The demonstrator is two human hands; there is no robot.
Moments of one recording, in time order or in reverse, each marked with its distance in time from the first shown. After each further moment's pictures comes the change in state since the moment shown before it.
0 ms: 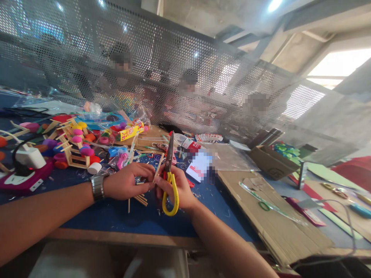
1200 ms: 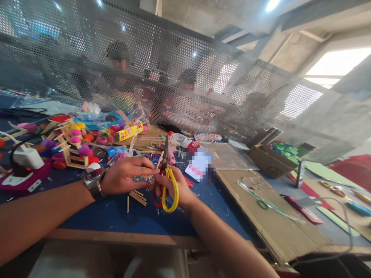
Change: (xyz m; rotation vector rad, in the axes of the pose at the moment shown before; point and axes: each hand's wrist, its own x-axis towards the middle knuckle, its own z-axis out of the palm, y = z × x) left_hand -0.002 -0.012 -0.009 0.372 0.215 0.369; right_hand 0.007 0.010 -0.005 0.009 -0.030 0.080
